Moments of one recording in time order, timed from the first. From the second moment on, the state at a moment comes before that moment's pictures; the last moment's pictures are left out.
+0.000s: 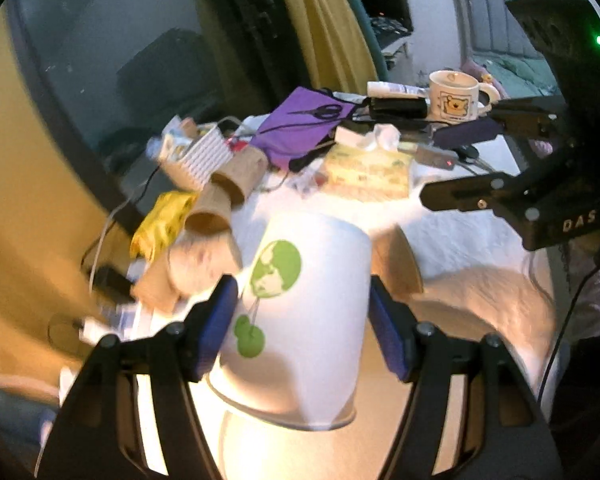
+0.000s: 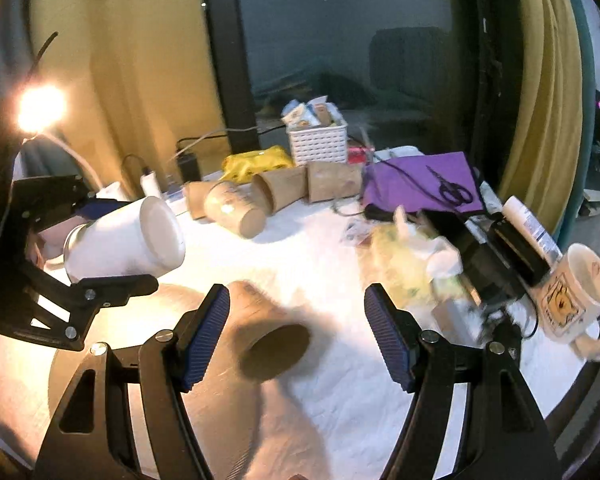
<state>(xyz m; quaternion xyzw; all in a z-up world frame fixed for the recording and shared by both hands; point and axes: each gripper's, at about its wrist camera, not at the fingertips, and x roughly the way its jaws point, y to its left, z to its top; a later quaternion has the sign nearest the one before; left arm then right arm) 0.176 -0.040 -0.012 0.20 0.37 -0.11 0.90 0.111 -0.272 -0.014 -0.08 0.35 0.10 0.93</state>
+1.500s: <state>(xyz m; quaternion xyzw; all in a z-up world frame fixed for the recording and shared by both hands) 0.033 0.000 -0.097 0.13 0.41 -0.10 0.90 0.049 -0.168 -0.107 -0.12 0.44 0.17 0.88</state>
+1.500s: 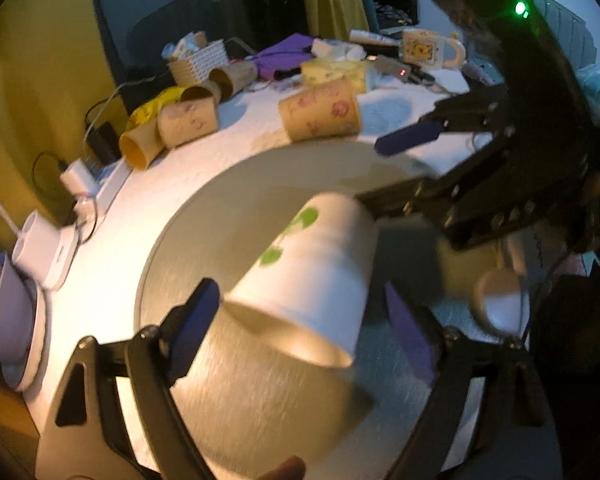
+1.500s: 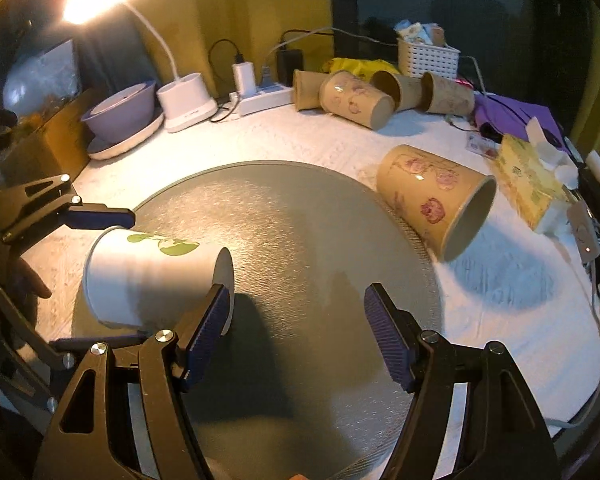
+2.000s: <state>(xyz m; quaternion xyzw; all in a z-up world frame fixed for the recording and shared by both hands) 0.015 0.073 -0.107 0.04 0.43 -0.03 0.90 0.010 -0.125 -0.096 -0.18 0.43 0.26 0.85</state>
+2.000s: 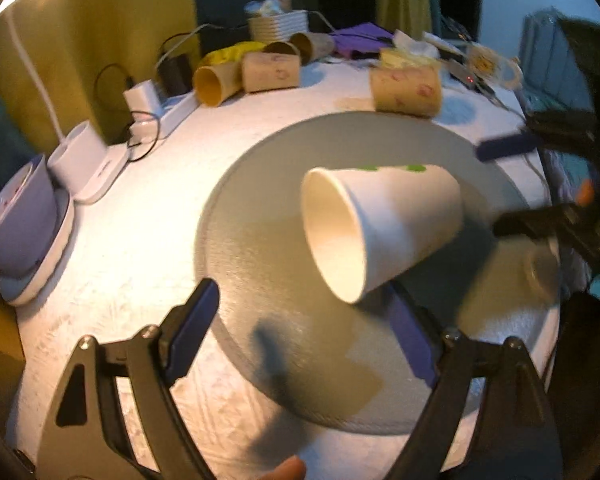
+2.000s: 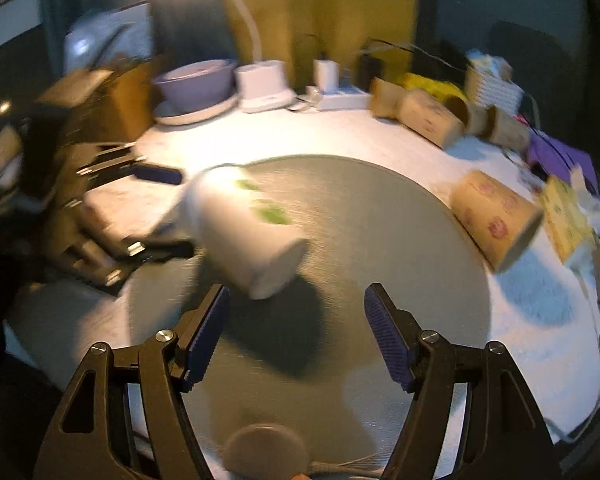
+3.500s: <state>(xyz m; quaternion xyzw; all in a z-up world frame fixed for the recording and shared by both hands) -0.004 0.161 -0.108 -0.18 0.36 0.03 0.91 0.124 -0.058 -0.098 -0.21 0.42 0.28 0.84</state>
